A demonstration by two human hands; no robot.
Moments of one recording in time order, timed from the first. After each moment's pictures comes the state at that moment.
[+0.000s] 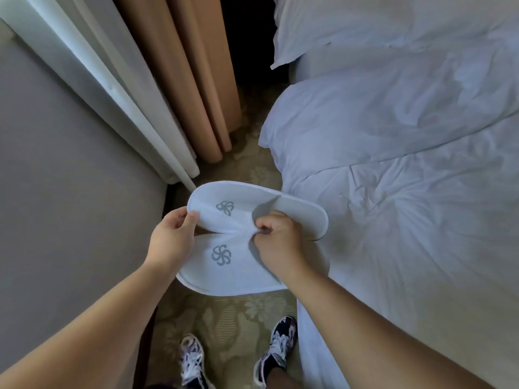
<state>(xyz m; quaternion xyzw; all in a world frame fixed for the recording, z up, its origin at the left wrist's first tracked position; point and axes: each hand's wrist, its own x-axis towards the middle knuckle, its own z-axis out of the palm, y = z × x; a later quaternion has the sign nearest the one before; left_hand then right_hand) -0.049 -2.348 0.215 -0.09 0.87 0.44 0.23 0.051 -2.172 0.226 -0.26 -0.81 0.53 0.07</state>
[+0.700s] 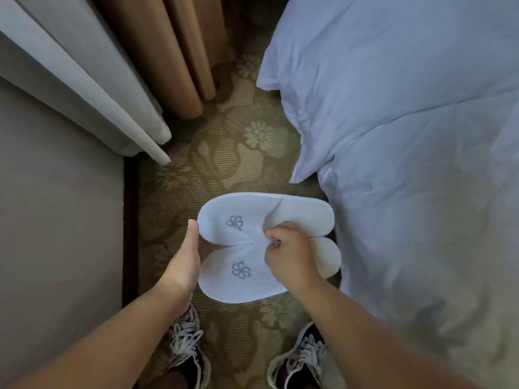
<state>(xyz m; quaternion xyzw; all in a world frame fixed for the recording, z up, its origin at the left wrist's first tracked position) -0.153 -2.367 -0.098 -0.20 0.70 0.49 0.49 -0.050 -2.201 -0.103 -0.36 -0.81 0.46 -0.02</state>
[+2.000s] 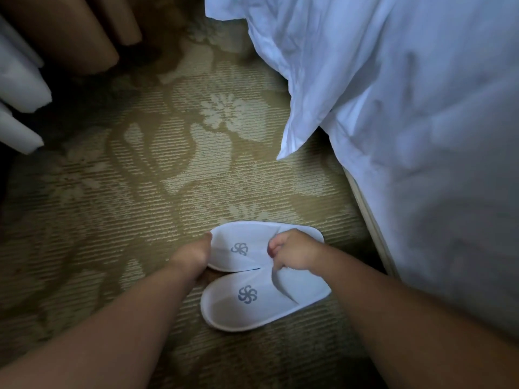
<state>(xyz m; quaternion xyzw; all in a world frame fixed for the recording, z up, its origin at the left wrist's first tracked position) -0.173 -2.242 -0.515 -0.13 0.83 0.31 0.45 -0.046 -2.061 -0.512 -0.37 -0.73 0.48 -0.31</state>
